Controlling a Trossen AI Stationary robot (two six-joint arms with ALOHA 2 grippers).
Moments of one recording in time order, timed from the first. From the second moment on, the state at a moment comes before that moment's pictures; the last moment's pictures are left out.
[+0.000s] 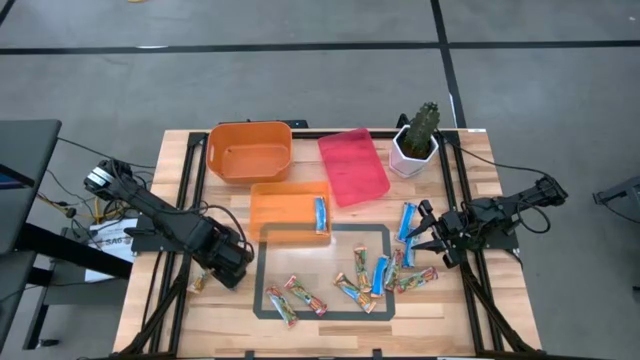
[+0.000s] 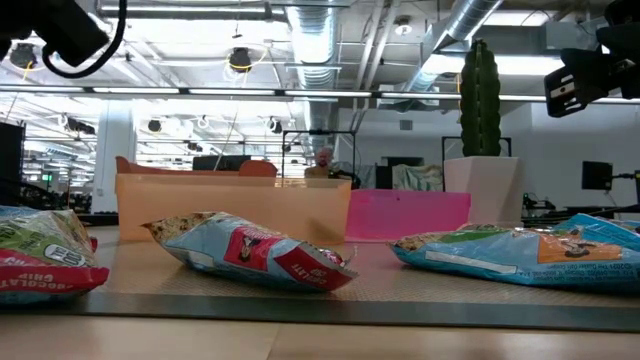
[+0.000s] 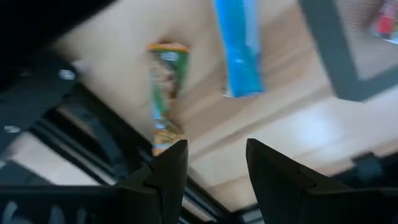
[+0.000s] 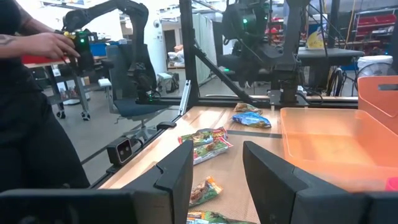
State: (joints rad) left arm -0.50 1.33 1.01 -1.29 0.25 -1.44; right arm 0.37 0.01 0.01 0.01 0.00 0.03
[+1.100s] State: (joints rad) left arm -0.50 1.33 0.56 -0.93 0.41 -1.39; right arm 0.37 0.01 0.01 0.01 0.00 0.03
